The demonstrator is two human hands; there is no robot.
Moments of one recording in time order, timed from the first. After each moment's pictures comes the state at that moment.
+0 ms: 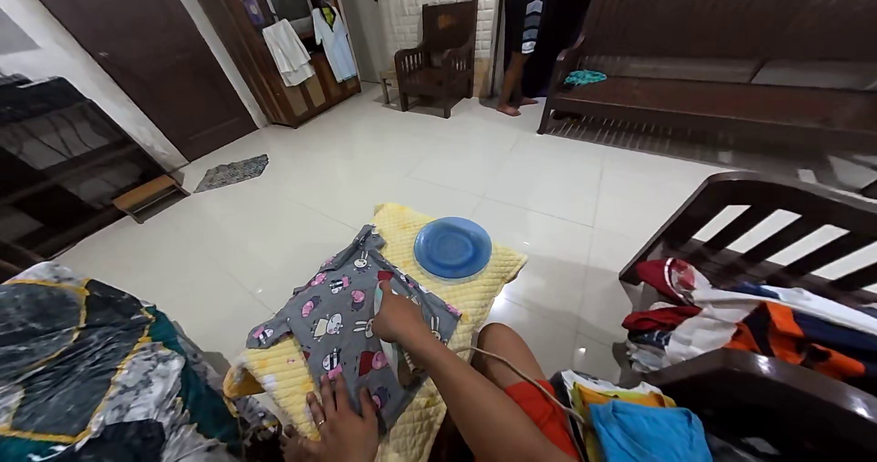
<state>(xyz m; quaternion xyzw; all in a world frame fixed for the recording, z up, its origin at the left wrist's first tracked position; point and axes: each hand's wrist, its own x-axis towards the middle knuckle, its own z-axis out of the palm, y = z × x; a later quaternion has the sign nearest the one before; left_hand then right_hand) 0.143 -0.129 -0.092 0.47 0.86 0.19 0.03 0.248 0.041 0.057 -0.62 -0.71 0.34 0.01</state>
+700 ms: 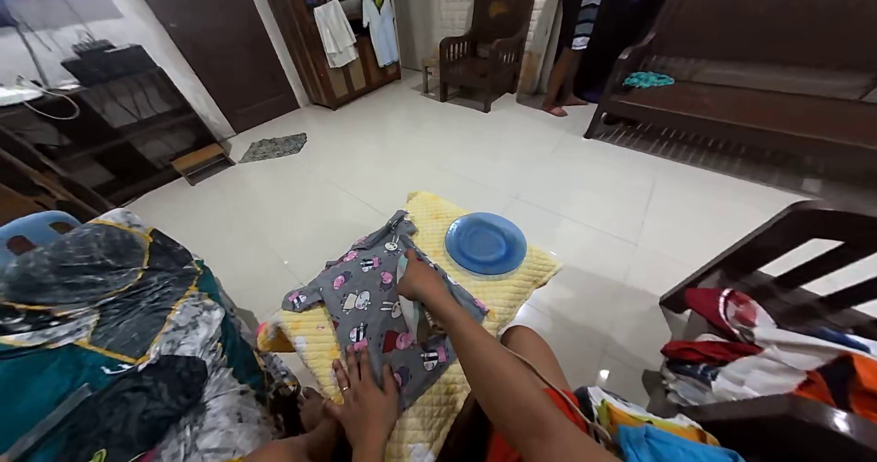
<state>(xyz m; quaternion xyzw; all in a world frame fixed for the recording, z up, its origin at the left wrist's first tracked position) 0.140 -0.129 -0.088 0.46 0.87 0.18 0.04 0.227 0.085 0.054 -0.61 -0.73 0.31 0.01</state>
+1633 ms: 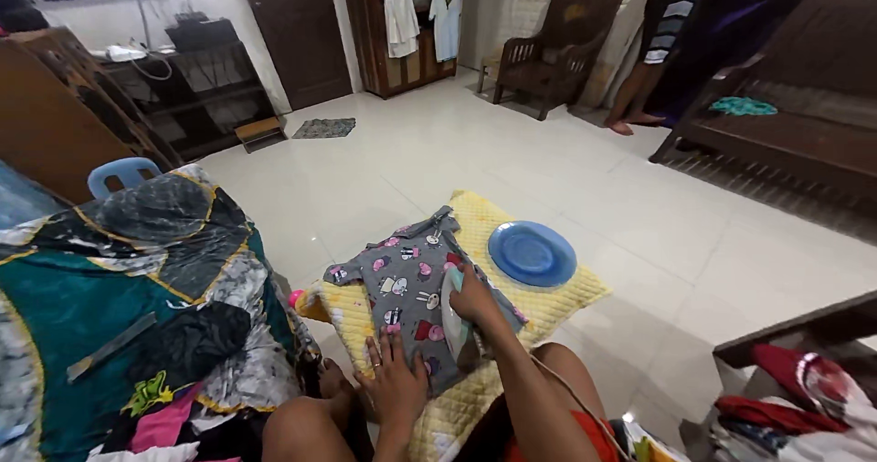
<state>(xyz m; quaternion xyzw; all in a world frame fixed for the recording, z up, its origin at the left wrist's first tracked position) 0.145 -0.126 -0.084 0.45 0.88 0.15 0.05 0.257 0.047 0.046 -0.62 -0.69 0.36 0.06</state>
